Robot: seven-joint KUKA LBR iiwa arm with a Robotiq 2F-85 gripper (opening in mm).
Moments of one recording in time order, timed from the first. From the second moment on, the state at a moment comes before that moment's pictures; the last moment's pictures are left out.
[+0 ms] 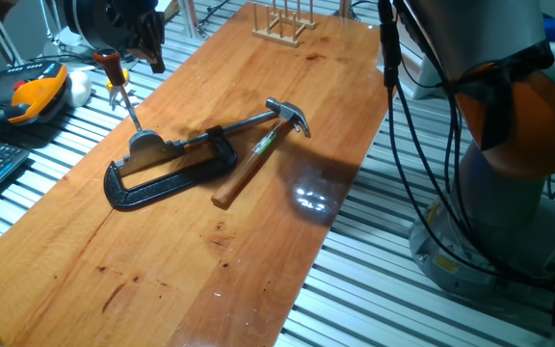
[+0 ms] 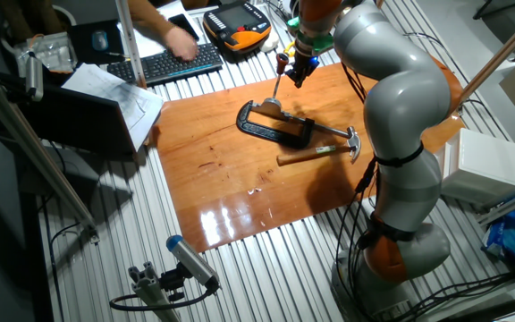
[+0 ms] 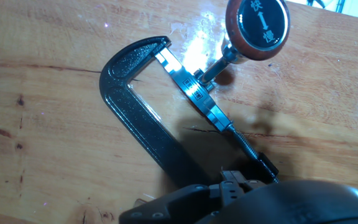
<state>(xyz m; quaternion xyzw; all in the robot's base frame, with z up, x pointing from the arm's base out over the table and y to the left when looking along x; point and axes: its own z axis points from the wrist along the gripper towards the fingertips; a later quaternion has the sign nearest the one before) 0.633 0.032 0.258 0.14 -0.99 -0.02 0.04</state>
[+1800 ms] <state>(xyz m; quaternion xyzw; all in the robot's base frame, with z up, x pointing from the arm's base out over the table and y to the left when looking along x) 0.635 0.034 0.264 0.13 -0.99 -0.01 0.04</state>
